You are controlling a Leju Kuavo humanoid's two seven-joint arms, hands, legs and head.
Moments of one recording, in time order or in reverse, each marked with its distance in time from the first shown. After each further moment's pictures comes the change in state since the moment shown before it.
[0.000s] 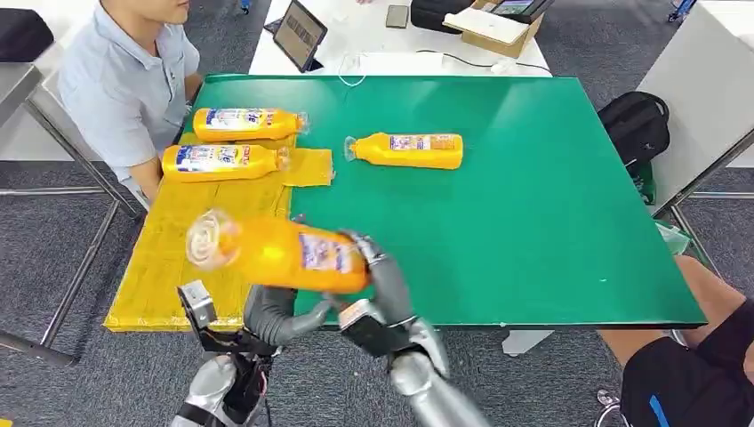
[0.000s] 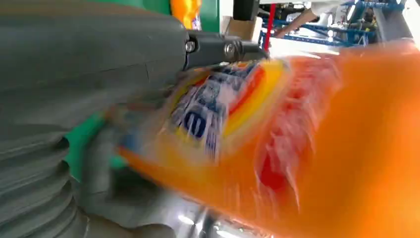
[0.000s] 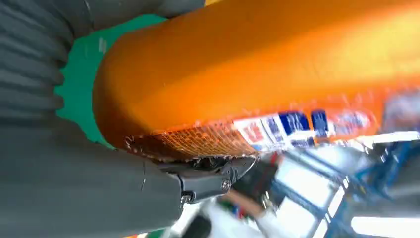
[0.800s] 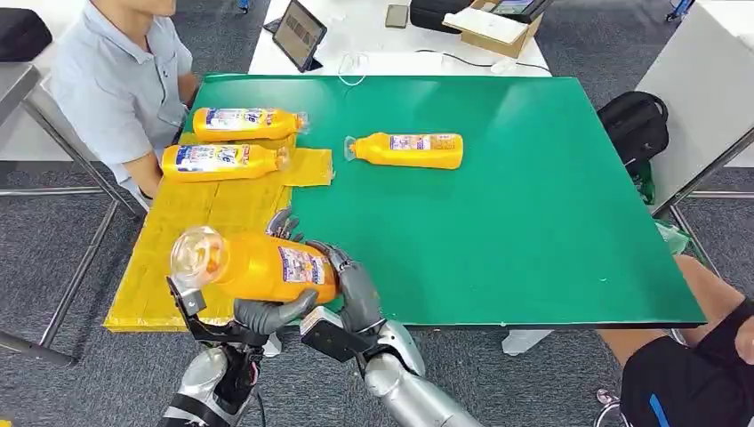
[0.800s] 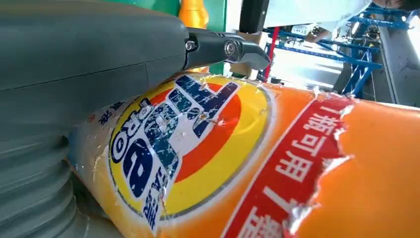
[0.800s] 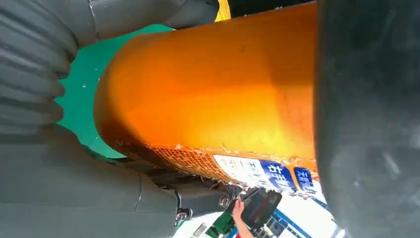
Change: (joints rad) left arm -0.024 0.024 0.016 0.034 0.048 0.005 0.005; right arm -0.104 0.045 0.130 0.236 -0.018 -0.031 0.000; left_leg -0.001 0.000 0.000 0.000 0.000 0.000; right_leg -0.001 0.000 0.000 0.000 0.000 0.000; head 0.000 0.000
